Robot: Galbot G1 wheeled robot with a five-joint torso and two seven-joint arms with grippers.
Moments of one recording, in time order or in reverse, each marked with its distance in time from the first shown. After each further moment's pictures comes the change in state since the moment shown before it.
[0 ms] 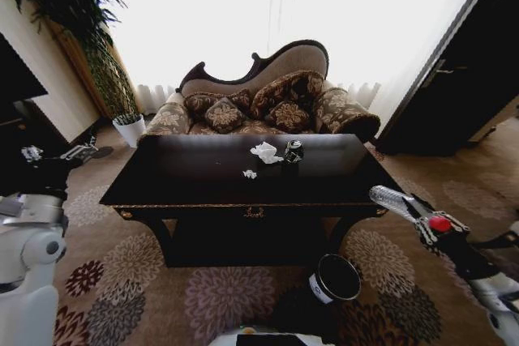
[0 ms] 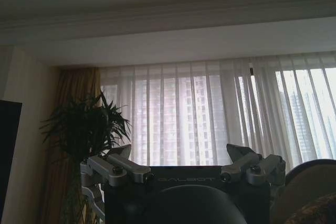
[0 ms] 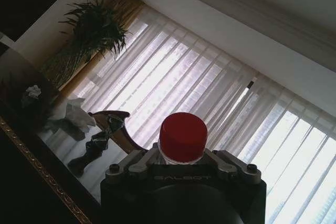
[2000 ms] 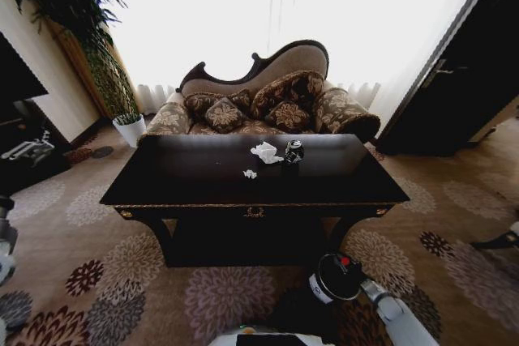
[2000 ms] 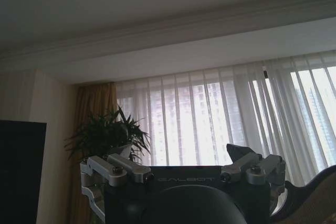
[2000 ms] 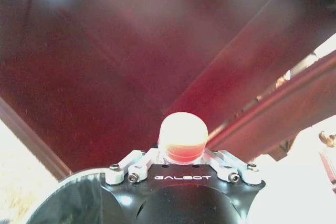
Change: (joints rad) left arm 0.142 0.046 -0.225 -0.093 -0.106 0.033 -0.021; right arm 0.727 0.072 -0.706 -1.229 -0.862 -0.026 0.480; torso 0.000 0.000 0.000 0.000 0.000
